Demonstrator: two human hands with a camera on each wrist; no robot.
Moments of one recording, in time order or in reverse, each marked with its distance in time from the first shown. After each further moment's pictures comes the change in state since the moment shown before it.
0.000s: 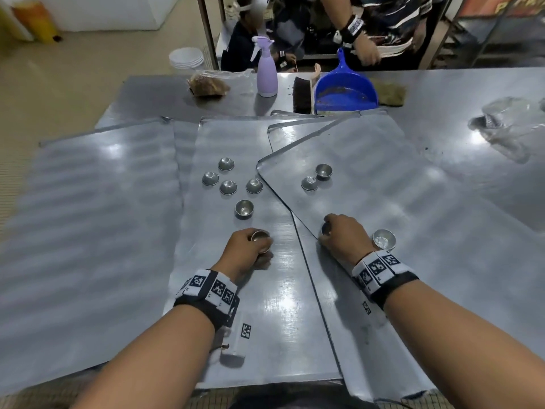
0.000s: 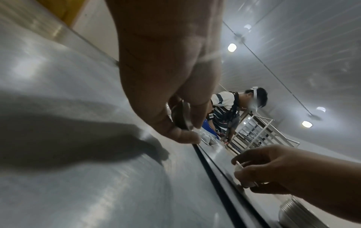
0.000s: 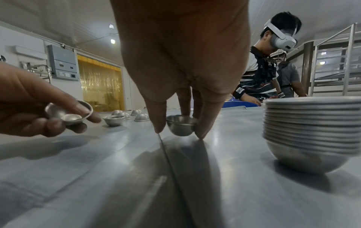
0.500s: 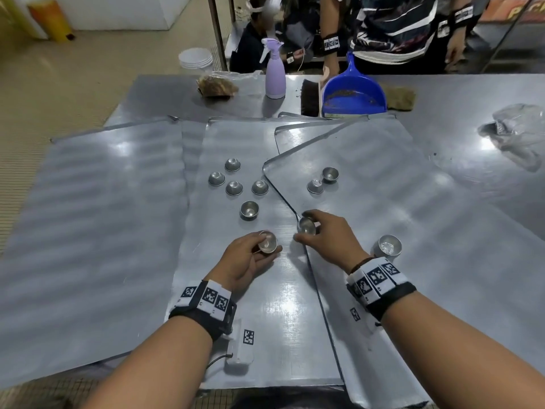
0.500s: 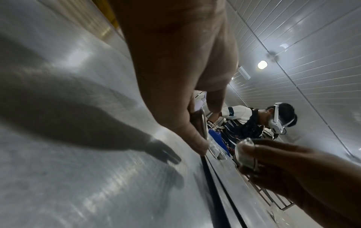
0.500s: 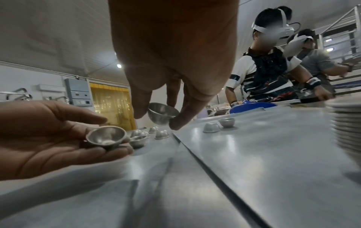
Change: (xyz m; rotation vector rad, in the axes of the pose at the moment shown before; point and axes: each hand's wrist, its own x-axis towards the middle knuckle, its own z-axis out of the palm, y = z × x) left_hand -0.010 -0.003 -0.004 -0.463 -0.047 -0.122; right_hand -0.012 -0.040 -0.006 0.383 0.052 -0.144
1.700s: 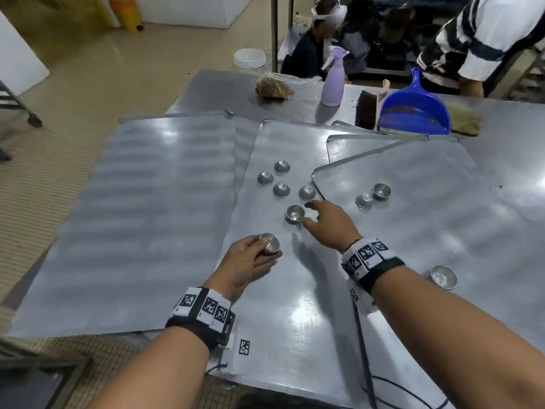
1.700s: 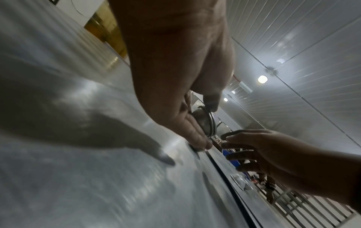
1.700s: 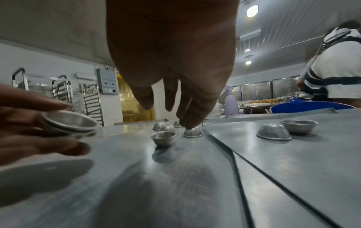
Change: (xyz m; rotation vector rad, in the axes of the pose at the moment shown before) left_hand -0.030 0.024 -0.070 0.106 0.095 0.170; right_hand 0.066 -0.064 0.052 -0.191 -0.151 -0.146
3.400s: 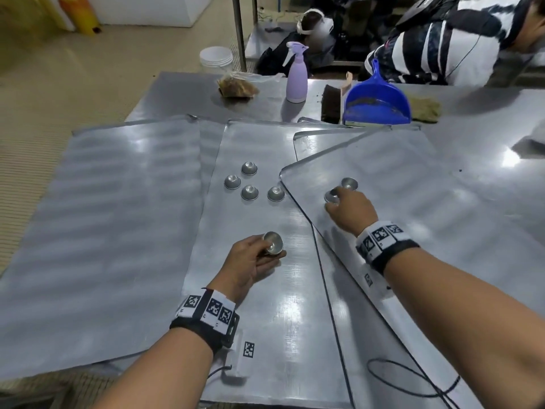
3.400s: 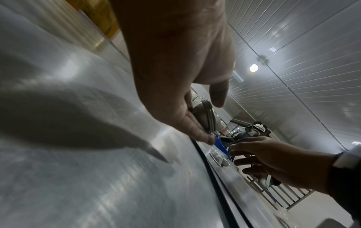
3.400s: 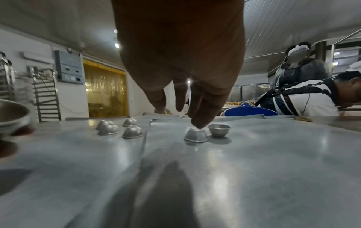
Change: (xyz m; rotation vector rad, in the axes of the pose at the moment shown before) left_hand 0.026 -0.011 0.055 0.070 -0.061 -0.047; right_hand 0.008 0.083 -0.061 -0.133 0.113 0.249
